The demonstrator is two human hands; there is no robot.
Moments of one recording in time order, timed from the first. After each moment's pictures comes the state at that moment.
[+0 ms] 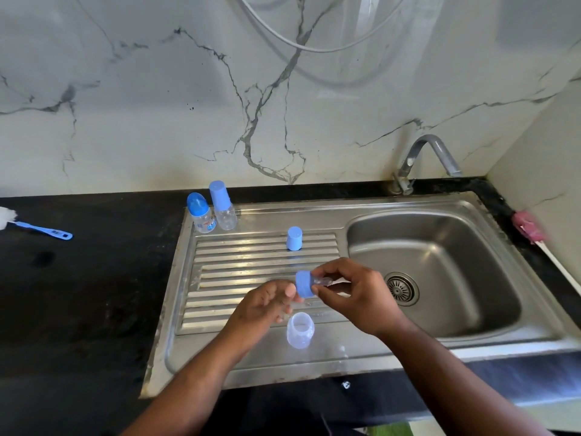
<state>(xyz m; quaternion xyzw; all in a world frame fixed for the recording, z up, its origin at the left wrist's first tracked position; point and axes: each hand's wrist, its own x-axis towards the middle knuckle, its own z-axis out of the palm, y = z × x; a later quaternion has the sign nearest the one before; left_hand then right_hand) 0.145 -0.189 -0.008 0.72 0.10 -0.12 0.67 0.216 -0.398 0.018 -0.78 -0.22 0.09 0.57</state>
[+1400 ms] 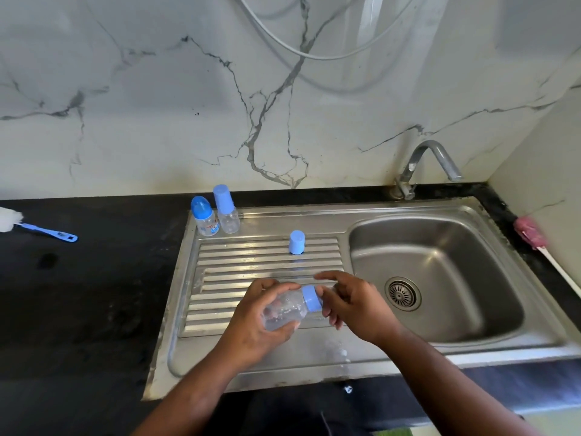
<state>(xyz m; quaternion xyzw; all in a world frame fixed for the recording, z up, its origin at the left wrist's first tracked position) 0.132 -0.179 -0.025 0.84 -0.01 0.03 0.55 0.213 -0.395 0.008 -0.81 -0.17 0.19 0.52</state>
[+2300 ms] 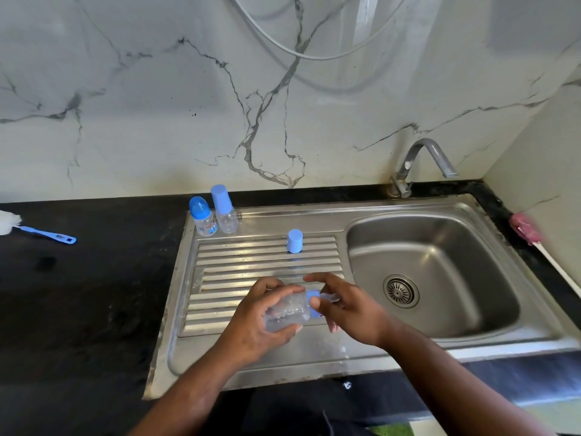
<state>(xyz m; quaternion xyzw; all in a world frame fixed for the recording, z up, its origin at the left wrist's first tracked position) 0.130 -0.178 -0.018 0.86 -0.05 0.01 0.52 0.211 -0.403 0.002 -0.81 -0.26 0.24 0.47</state>
